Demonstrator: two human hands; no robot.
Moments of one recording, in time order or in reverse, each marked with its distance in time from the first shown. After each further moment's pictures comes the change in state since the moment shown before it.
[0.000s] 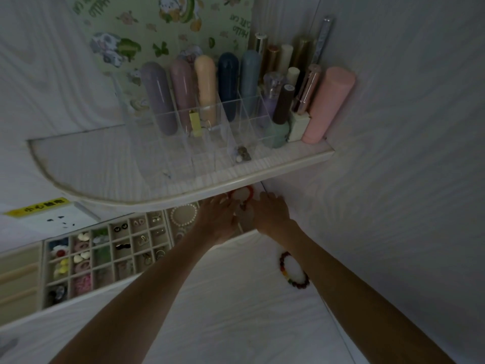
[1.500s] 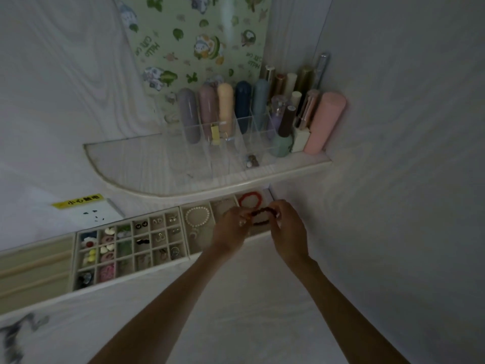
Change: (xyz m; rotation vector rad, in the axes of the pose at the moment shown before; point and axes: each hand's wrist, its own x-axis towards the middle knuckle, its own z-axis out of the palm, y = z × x) left_hand -0.027 0.042 -0.023 -0.865 0.192 -0.440; right_hand -0.050 0.006 0.023 0.733 0.637 0.016
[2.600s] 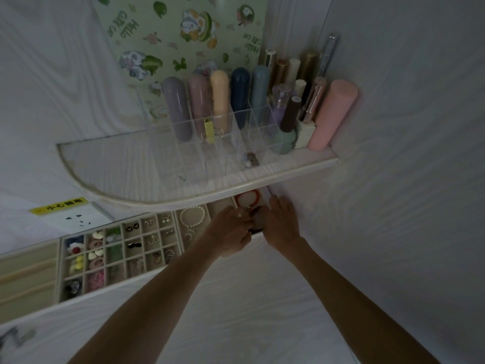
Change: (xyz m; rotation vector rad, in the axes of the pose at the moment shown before) left_hand 0.028 -0.023 -0.003 1.010 -0.463 0.637; right_hand 0.030 0.003 0.017 -0.707 -0.405 -0.080
